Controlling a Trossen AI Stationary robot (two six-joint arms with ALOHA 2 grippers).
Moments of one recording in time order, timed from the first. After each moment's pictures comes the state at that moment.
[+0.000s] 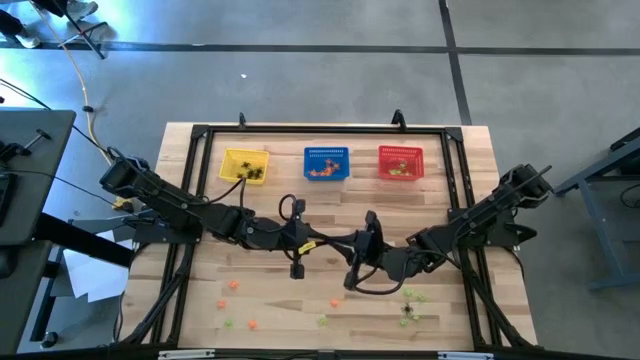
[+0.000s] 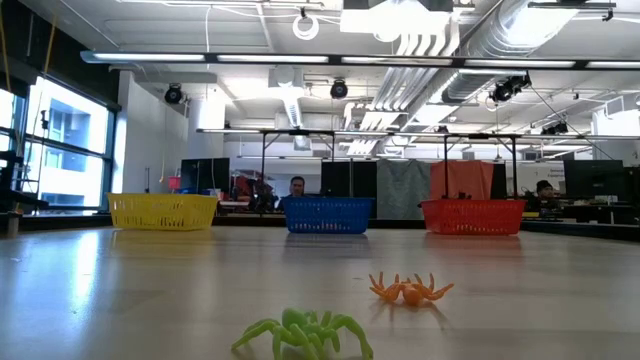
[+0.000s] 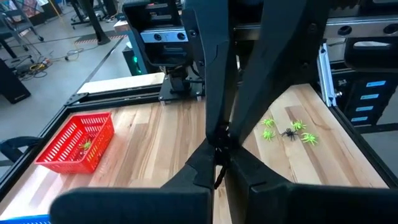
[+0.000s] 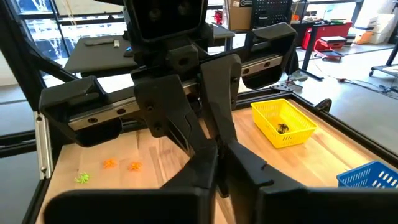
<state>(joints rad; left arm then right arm) -0.36 1.50 1.08 0.11 -0.42 0.04 0.54 1.57 1.13 0.17 0.82 0.24</state>
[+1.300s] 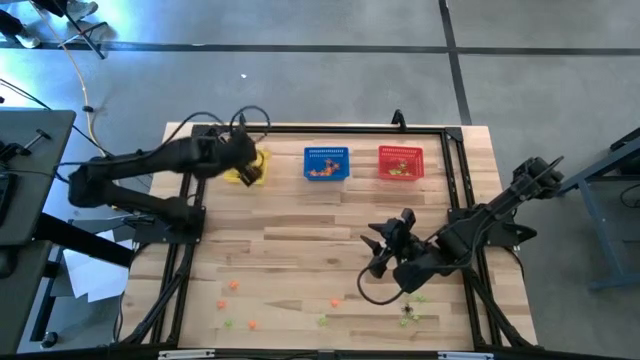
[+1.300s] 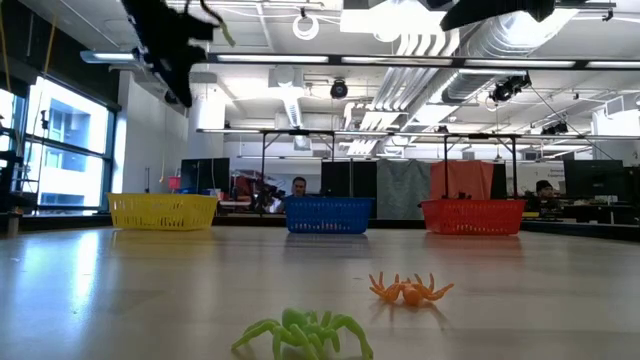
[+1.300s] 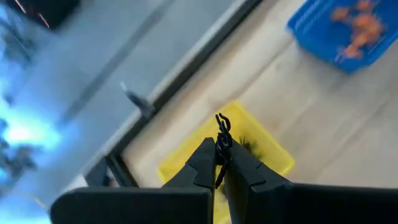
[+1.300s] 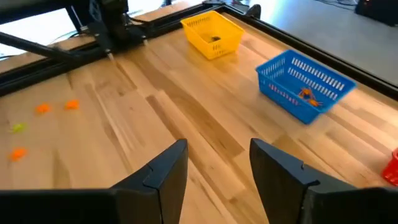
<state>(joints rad) 0.27 1.14 1.08 -1.03 -0.63 -0.27 0.62 1.43 1.13 -0.64 0.93 0.94</state>
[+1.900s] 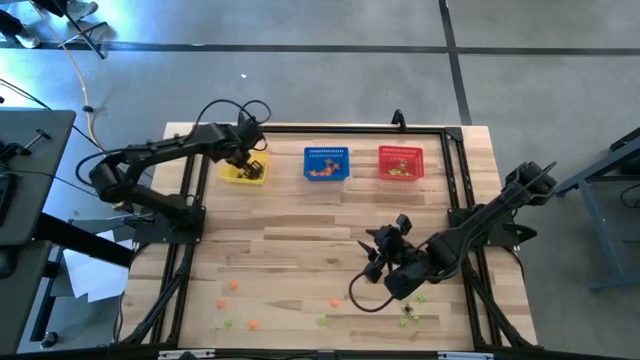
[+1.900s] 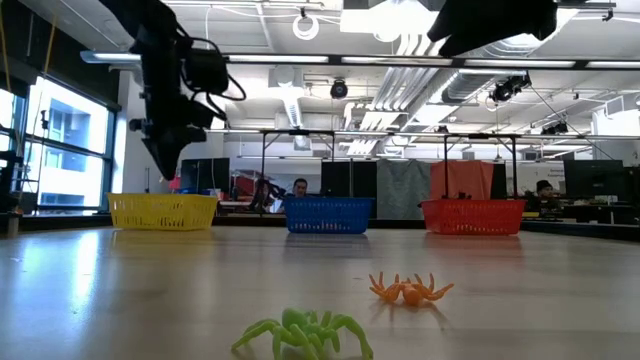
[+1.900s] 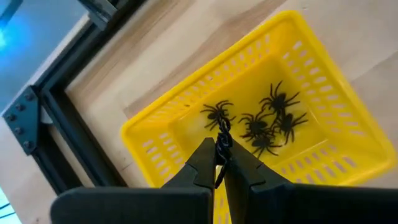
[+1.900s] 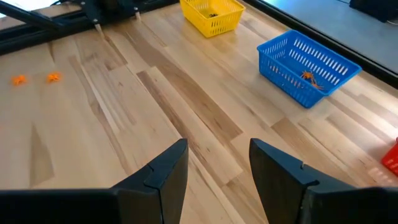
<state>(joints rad) 0.66 1.37 0.92 -0.87 -0.33 -0.16 0.62 1.52 1.13 -0.66 0.90 0.97</state>
